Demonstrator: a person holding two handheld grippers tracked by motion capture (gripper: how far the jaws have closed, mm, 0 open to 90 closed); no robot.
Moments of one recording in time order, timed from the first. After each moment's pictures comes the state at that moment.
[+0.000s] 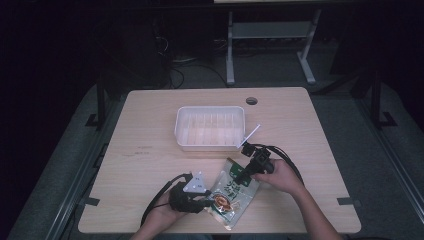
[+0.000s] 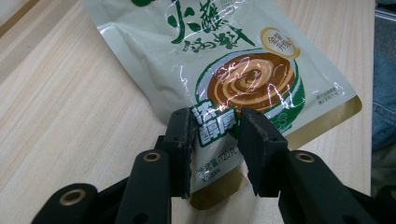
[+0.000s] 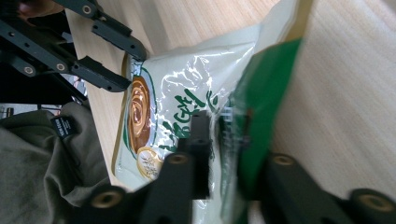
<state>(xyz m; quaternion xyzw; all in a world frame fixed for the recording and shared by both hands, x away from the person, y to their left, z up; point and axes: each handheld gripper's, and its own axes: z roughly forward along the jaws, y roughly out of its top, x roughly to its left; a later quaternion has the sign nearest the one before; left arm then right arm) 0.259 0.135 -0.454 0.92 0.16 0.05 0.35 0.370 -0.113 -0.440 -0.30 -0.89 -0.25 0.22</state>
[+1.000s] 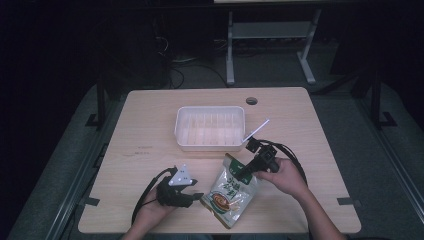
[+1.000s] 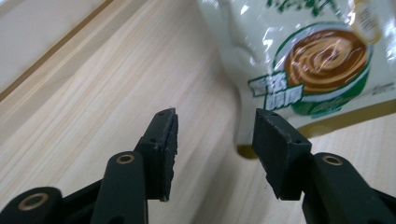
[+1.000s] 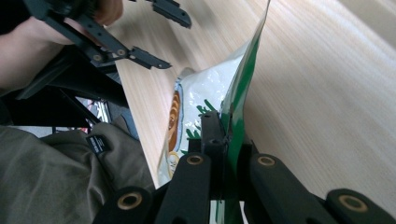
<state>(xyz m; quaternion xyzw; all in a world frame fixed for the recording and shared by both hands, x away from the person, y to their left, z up) 0.270 0.170 -0.448 0.91 0.21 0.09 0.36 0.351 -0.120 -0.398 -0.32 -0.87 -0.30 0.22</state>
